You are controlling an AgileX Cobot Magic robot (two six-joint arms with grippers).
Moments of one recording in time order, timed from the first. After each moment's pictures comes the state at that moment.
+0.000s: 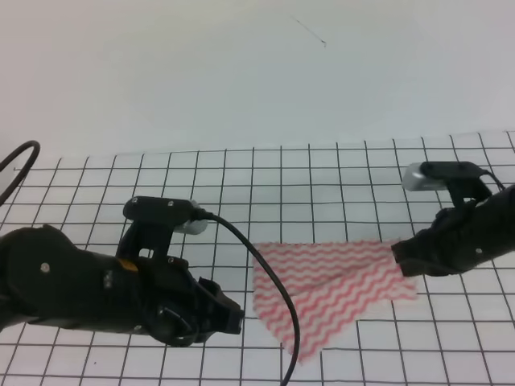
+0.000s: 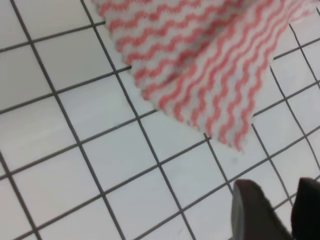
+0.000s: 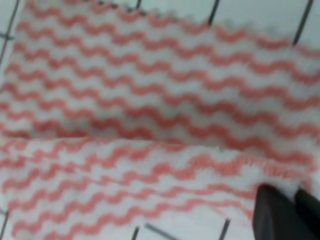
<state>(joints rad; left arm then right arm) -0.51 1.33 -0.78 -0.68 0.47 0.33 0.26 1.79 -0.99 0.66 0.50 -0.53</state>
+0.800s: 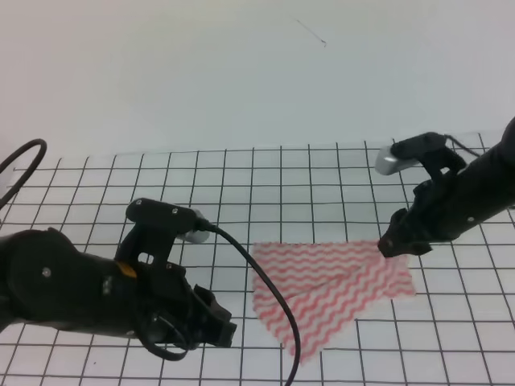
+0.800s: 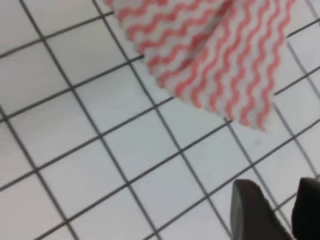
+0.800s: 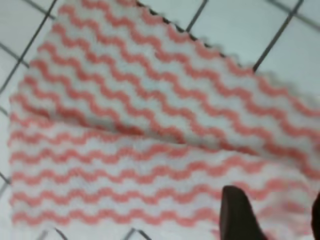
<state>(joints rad) -0.51 1.33 -0.78 -0.57 0.49 0.32 0.25 1.86 -1.19 0.60 0.68 -0.77</state>
